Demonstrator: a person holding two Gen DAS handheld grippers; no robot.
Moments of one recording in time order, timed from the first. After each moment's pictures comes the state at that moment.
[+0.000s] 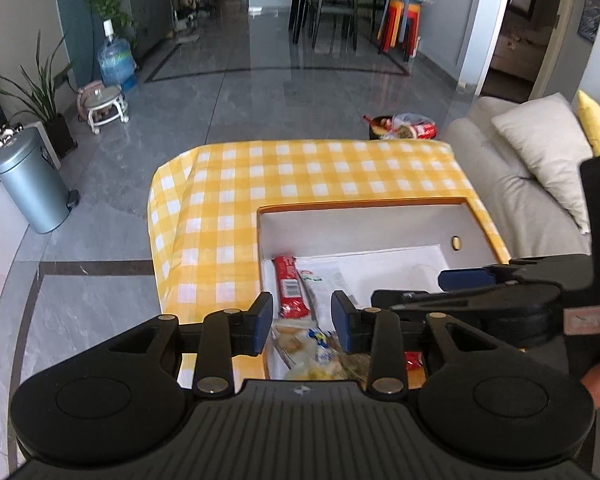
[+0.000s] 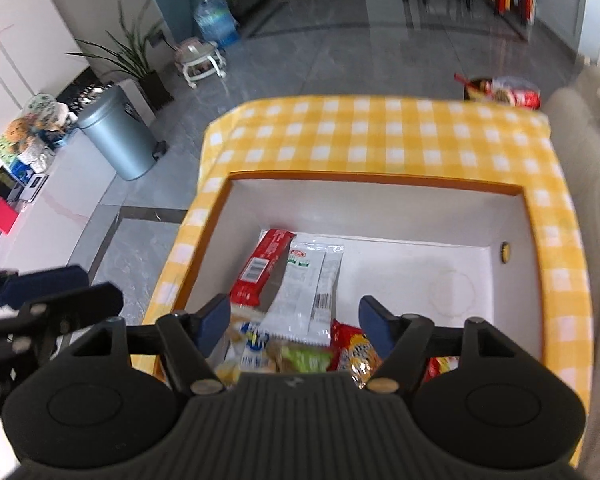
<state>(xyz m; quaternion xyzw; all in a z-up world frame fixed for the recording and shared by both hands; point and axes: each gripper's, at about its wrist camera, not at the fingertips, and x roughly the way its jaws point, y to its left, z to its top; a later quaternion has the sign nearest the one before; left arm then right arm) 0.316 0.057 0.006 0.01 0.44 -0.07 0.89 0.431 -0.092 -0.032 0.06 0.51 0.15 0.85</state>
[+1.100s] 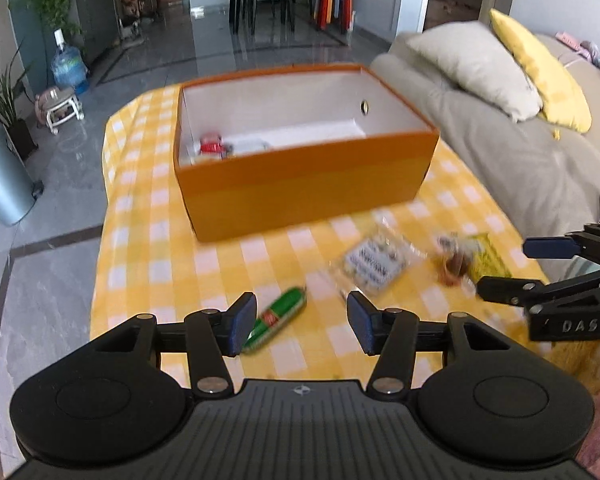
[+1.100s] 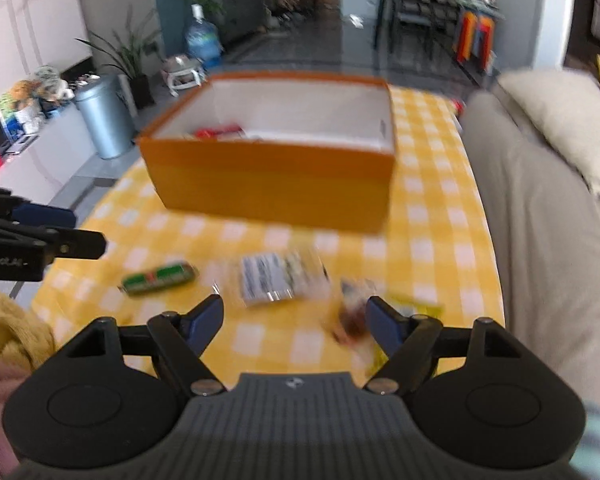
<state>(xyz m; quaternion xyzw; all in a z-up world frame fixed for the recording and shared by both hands) 0.143 0.028 -0.087 0.06 0.45 -0.14 0.88 0.167 -0.185 -0.077 0.00 0.45 0.10 0.89</state>
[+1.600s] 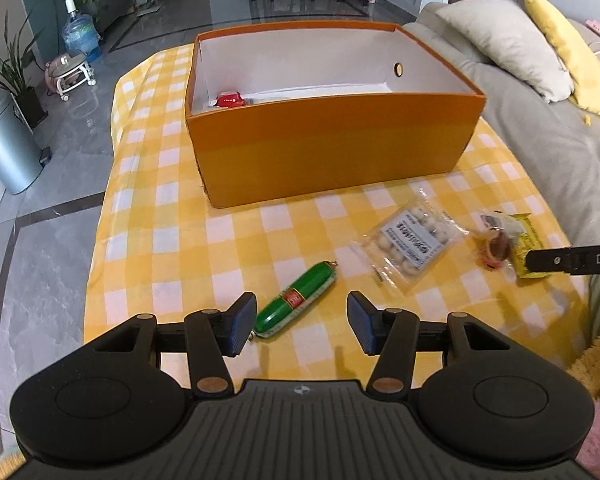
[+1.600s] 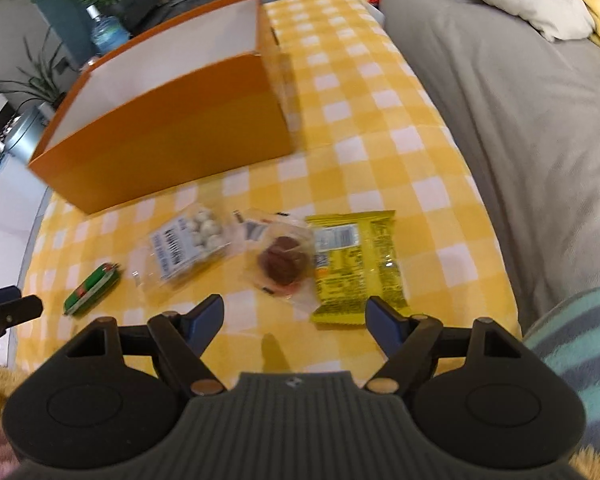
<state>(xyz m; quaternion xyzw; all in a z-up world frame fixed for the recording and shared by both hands) 0.168 0.038 -0.121 0.06 0.49 -0.12 0.86 0.200 -0.245 -0.135 0.13 0.54 0.01 0.83</state>
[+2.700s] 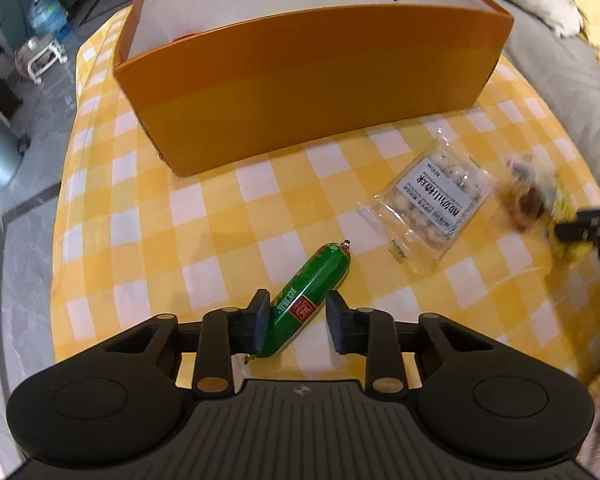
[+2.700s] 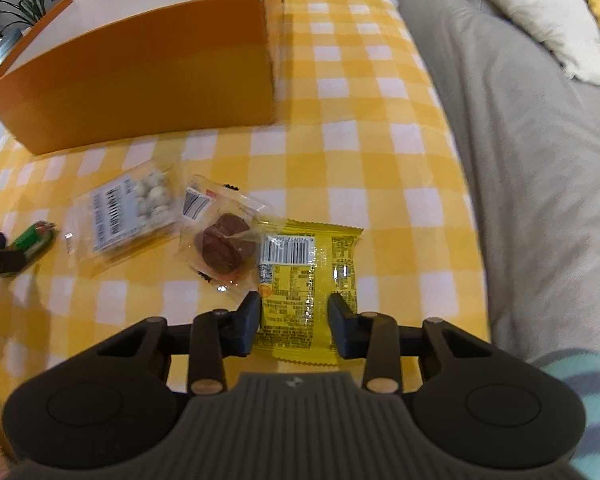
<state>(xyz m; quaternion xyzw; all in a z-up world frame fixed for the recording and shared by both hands) 0.203 0.019 -0.169 0.09 0.56 -0.13 0.81 0.224 -0.234 -0.158 0.02 0.59 0.01 0.81</state>
